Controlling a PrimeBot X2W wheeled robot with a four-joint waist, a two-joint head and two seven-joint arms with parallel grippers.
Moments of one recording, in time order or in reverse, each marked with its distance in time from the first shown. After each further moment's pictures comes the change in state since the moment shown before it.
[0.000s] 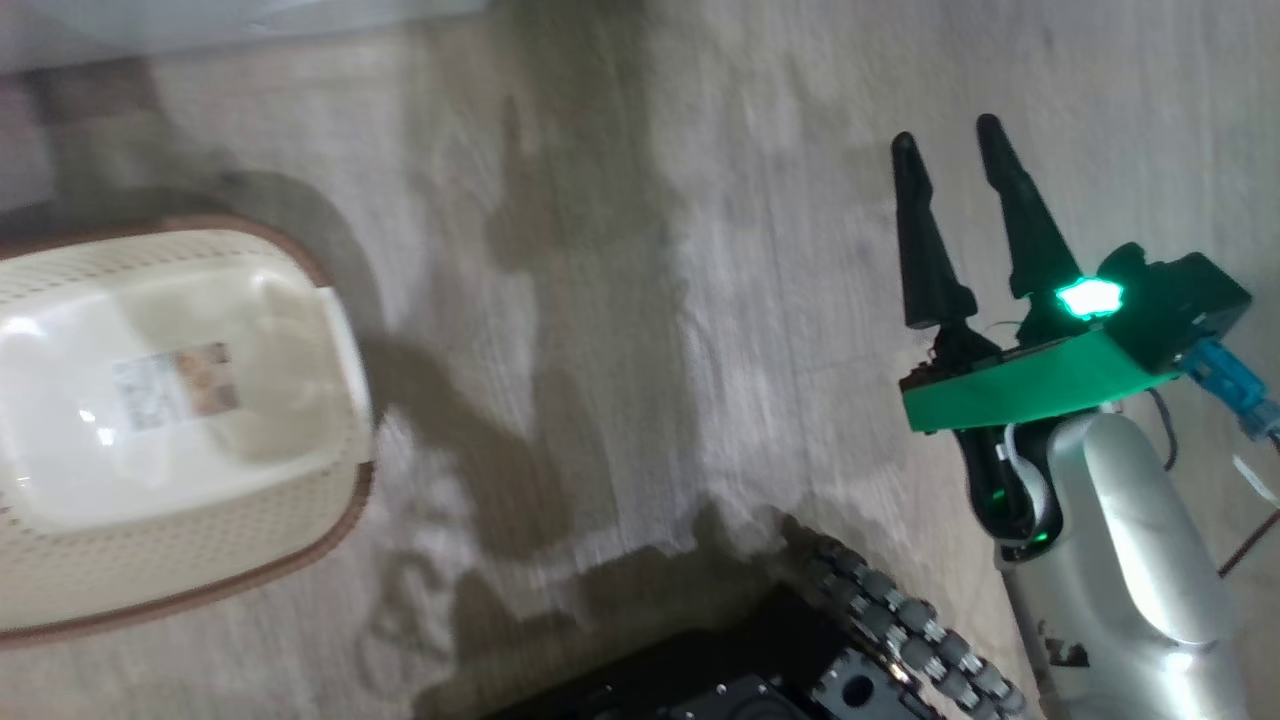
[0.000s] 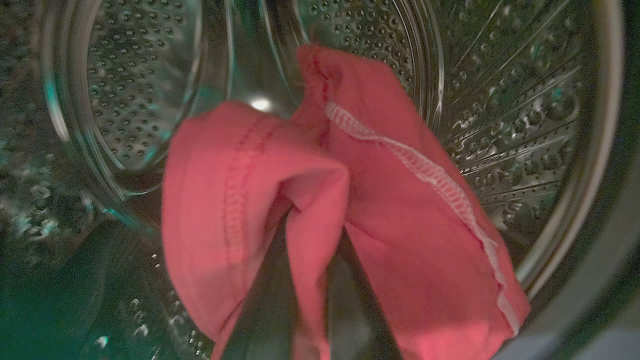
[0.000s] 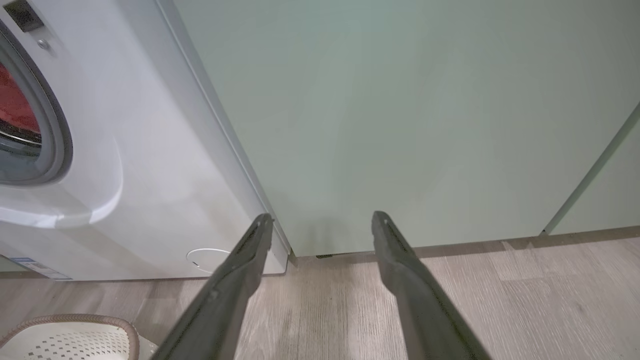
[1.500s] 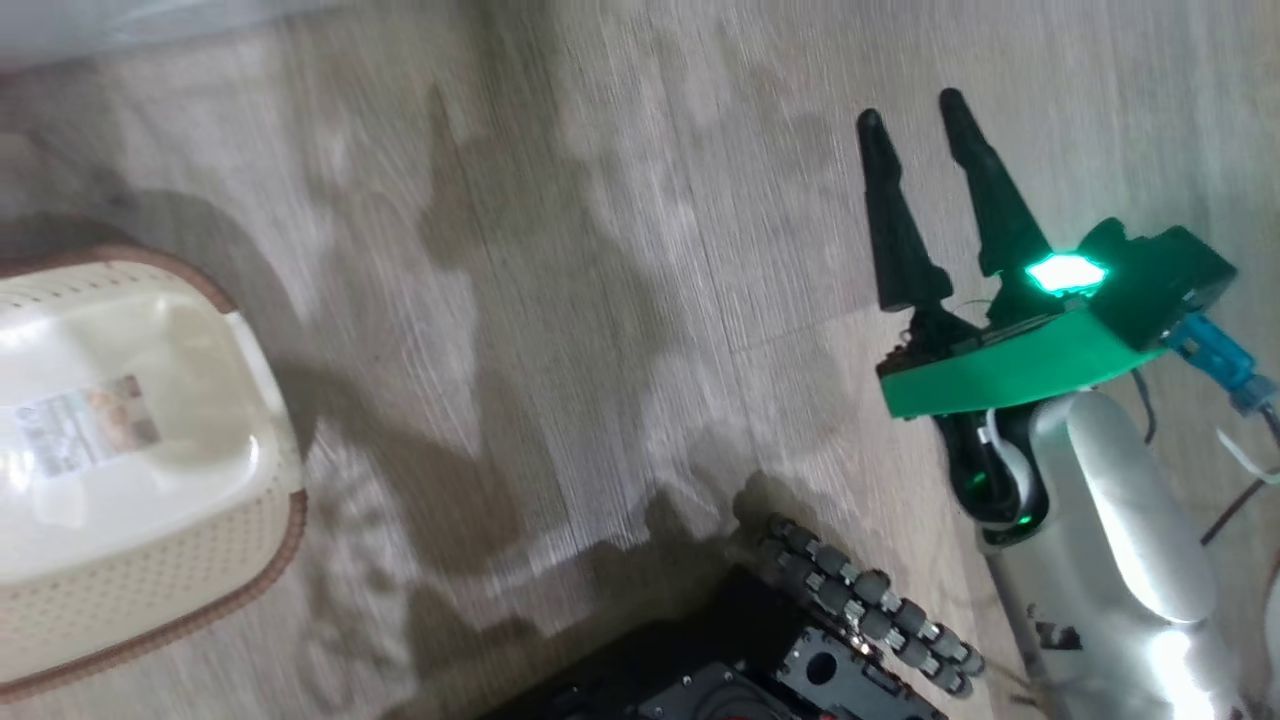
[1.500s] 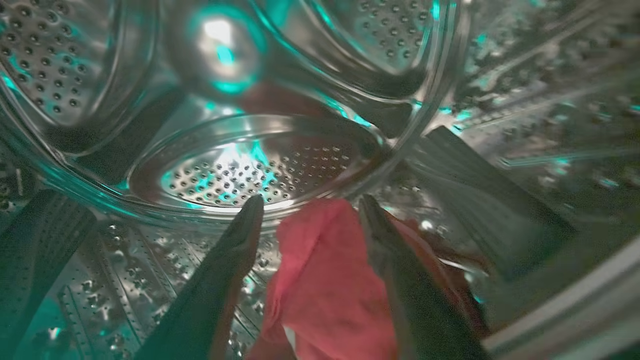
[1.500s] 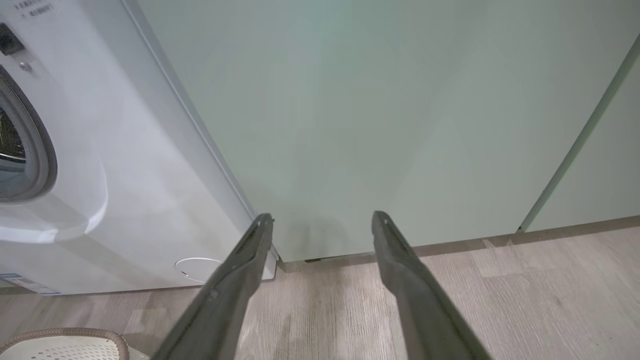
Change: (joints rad) left arm -0.381 0.045 -0.185 0.509 0.058 0.064 -0.006; right arm -0.045 0.001 0.067 0.000 0.078 0.000 0.000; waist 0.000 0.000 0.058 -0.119
